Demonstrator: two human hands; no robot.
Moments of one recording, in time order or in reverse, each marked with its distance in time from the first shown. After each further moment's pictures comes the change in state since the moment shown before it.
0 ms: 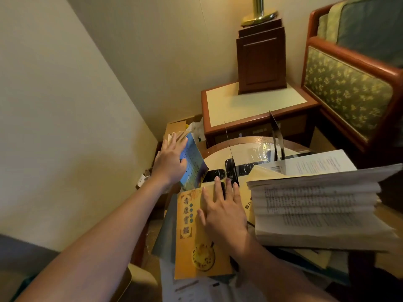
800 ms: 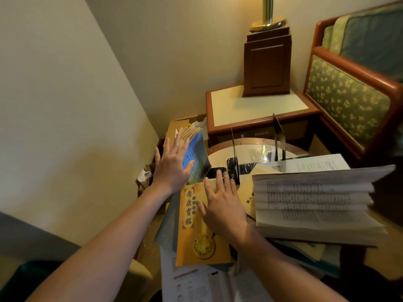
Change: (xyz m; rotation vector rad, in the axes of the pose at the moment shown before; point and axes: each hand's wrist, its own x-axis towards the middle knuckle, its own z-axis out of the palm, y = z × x) left_hand -0.045 0.000 0.001 0.145 0.163 0.065; right_hand -0.008 -0.010 -0.016 0.102 0.015 -0.023
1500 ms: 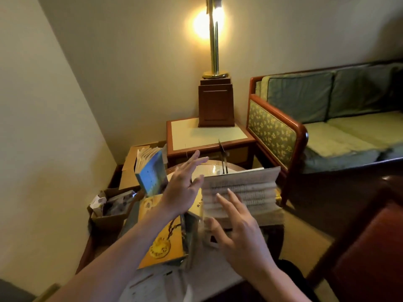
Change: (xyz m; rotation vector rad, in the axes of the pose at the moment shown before) left_hand -0.075 0.153 -0.060 -0.777 -0.026 0.289; right_hand -0.183 0.047 -0.095 0.402 0.318 0.136
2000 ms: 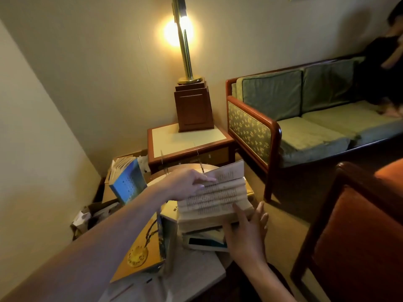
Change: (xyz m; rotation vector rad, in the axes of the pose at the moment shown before) left_hand 0.058 0.053 0.030 0.480 -0.625 0.034; right_hand -0.007 0.100 0.008 0.054 0.200 0.374
